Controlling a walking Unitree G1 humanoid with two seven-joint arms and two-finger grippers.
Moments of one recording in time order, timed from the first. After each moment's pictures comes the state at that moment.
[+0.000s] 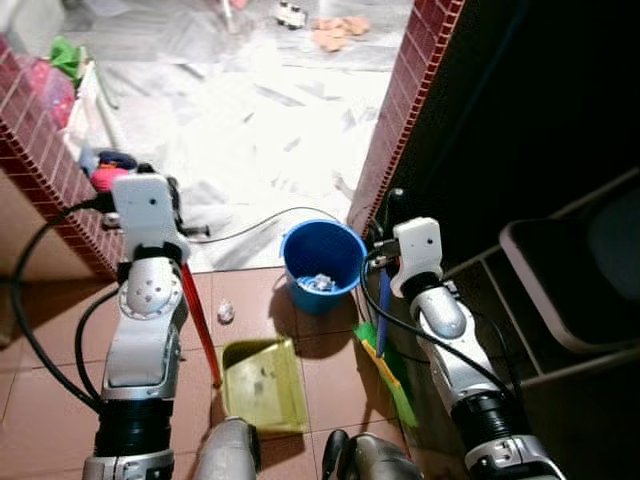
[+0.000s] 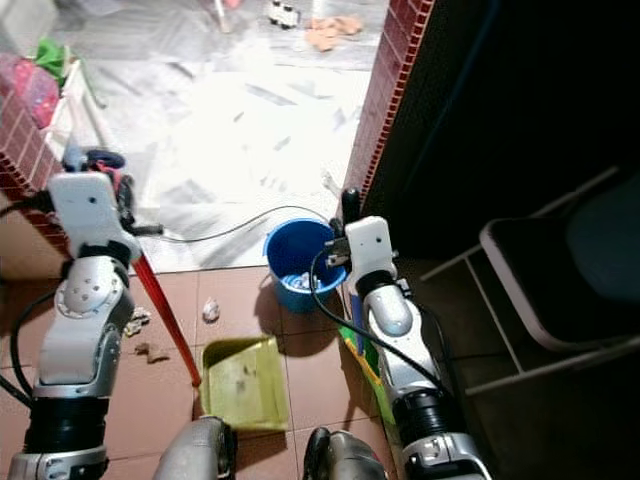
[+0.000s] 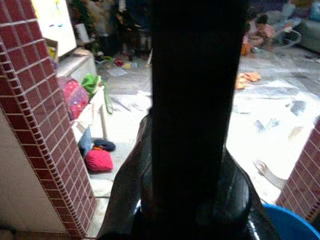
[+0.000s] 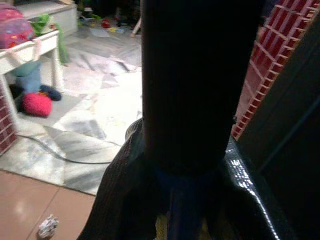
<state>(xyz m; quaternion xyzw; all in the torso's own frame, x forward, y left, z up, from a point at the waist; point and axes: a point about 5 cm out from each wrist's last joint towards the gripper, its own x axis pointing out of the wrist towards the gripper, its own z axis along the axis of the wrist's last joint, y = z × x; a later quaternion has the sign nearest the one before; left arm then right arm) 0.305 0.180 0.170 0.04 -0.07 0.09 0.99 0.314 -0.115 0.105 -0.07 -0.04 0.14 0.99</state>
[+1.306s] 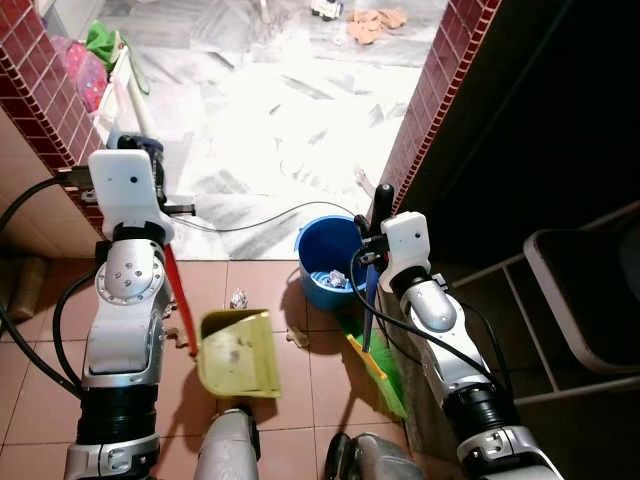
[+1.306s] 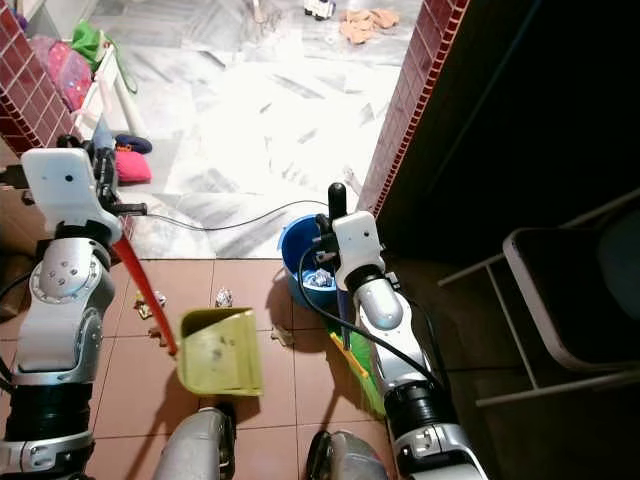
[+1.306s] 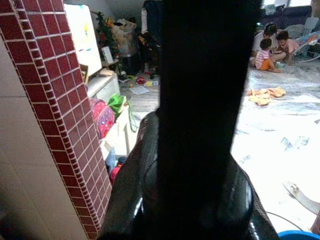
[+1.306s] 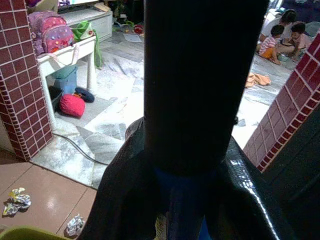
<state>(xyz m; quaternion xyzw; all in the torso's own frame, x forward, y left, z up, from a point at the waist) 0.307 0.191 0.195 0.06 -0.11 0.09 0.99 0.319 -0.104 0.109 -0.07 -0.05 0.16 0.98</state>
